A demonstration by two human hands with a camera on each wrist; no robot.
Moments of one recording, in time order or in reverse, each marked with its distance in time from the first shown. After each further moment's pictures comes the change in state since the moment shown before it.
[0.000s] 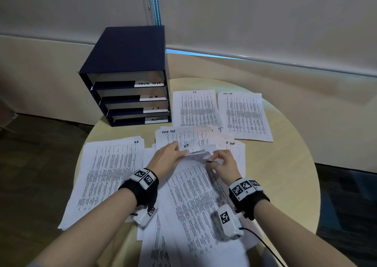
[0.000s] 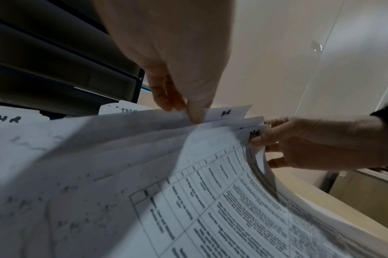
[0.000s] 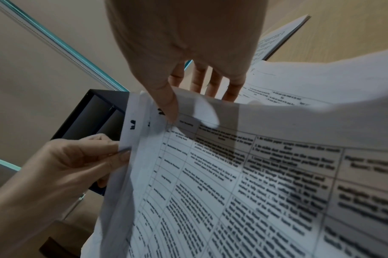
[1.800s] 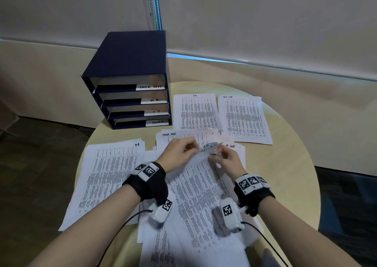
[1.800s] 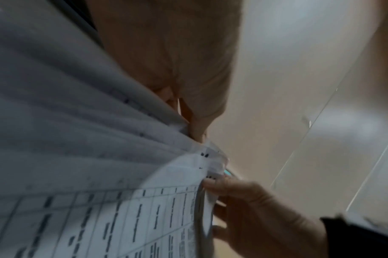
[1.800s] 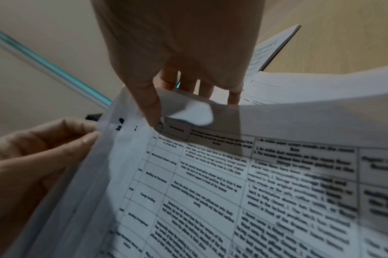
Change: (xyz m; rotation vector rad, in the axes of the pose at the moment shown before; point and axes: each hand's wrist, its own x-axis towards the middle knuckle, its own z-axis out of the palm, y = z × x) left_hand 0.021 0.040 -0.040 -0.496 -0.007 -0.018; right_hand 0.001 -0.028 -0.018 0.182 -0.112 0.001
